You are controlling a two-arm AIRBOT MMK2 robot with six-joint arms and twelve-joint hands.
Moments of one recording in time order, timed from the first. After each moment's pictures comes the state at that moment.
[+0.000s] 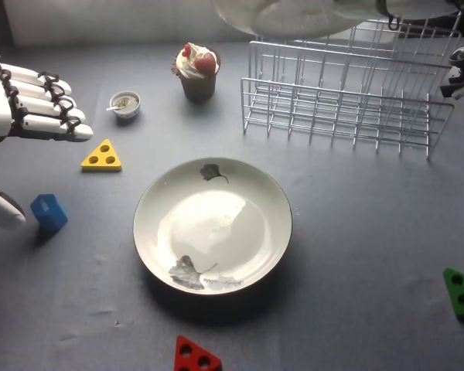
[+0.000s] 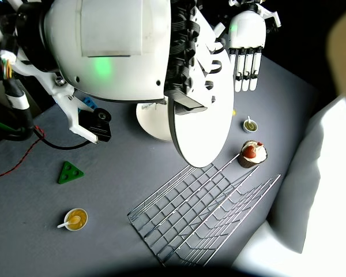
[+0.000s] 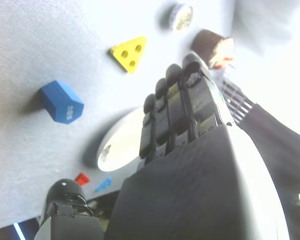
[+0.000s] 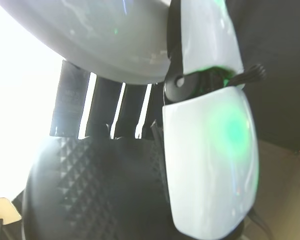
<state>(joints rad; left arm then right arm) 0.55 -1.01 1.73 1.29 -0.89 0.14 -0.14 -0.94 0.97 0.31 0.56 -0.94</state>
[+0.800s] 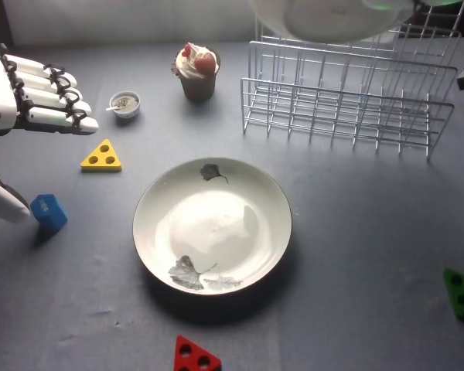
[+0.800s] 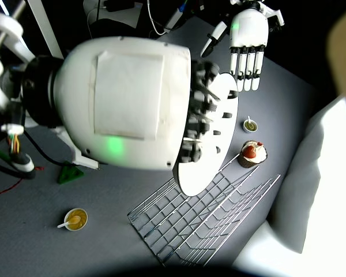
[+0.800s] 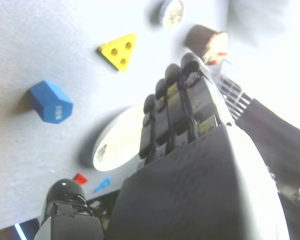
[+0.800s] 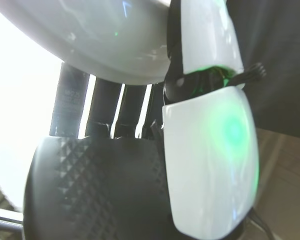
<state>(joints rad) 0.50 -1.01 1.73 1.34 -0.89 0.13 -0.13 -0.96 1.11 0.38 0.46 -0.77</state>
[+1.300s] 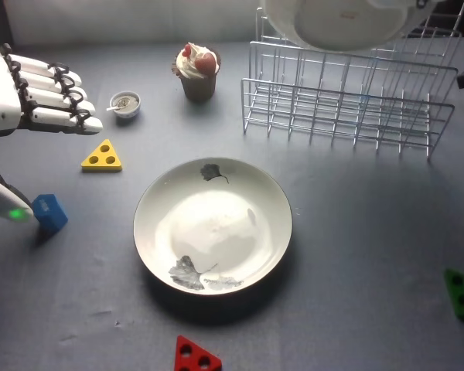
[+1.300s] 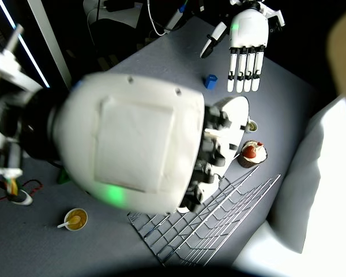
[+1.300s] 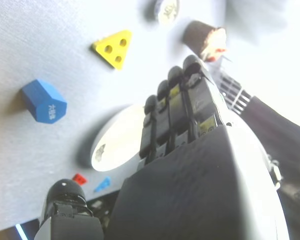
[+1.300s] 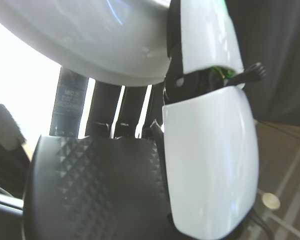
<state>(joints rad) 0.49 -1.02 1.72 1.36 -0.88 0.13 -0.11 -0.99 1.18 0.48 0.38 -0.75</state>
